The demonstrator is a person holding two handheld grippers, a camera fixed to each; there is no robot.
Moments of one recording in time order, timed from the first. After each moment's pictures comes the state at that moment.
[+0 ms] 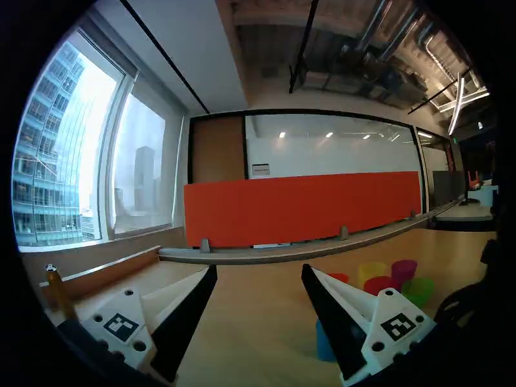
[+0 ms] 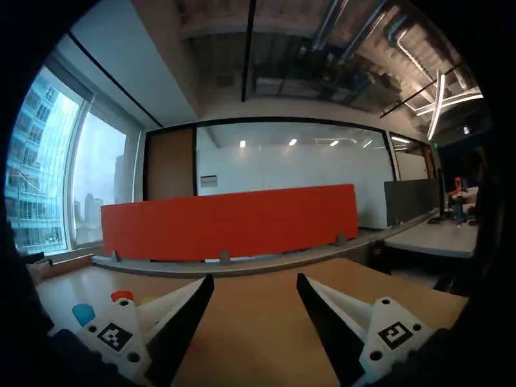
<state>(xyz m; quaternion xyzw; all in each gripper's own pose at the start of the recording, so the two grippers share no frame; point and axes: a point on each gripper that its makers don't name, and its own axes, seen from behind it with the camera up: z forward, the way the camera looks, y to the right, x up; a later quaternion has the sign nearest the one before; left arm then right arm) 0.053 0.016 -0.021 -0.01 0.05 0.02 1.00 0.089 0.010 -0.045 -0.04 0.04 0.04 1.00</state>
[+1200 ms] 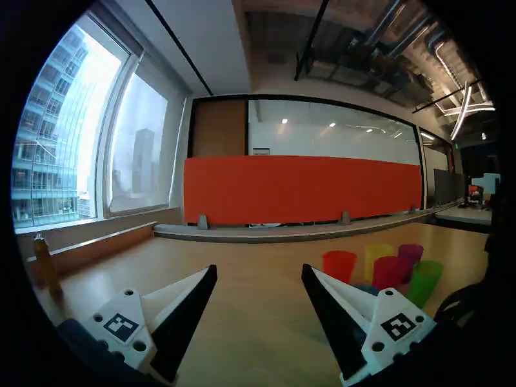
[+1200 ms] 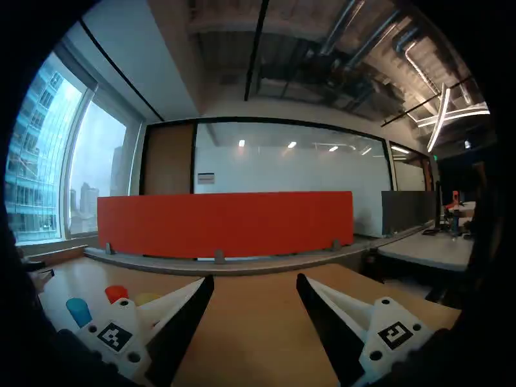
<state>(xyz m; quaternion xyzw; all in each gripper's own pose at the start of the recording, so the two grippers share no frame) 0.000 -0.001 -0.004 -0.01 0.01 0.00 1.00 0.096 0.005 -0.043 -0.05 0.04 0.01 1.00</state>
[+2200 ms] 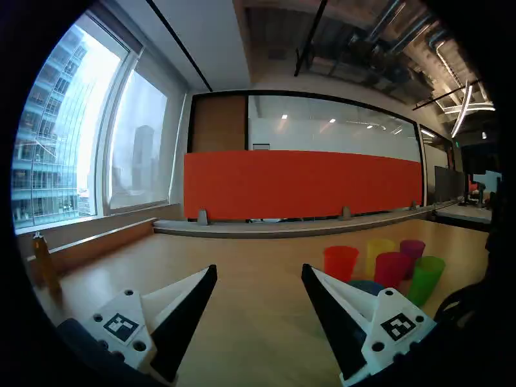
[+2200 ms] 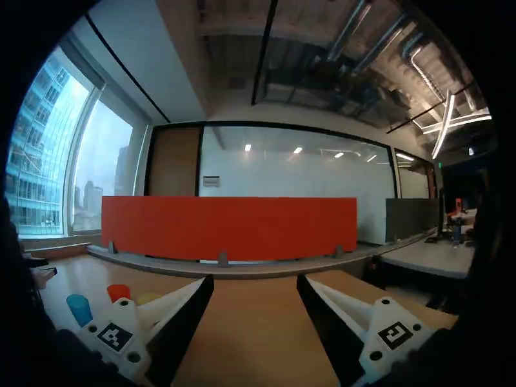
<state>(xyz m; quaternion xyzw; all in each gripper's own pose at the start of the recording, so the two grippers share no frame) -0.008 -0.001 0.000 -0.01 0.00 0.00 1.00 0.100 -0.002 -0.045 -0.04 0.05 -0.01 1.00</state>
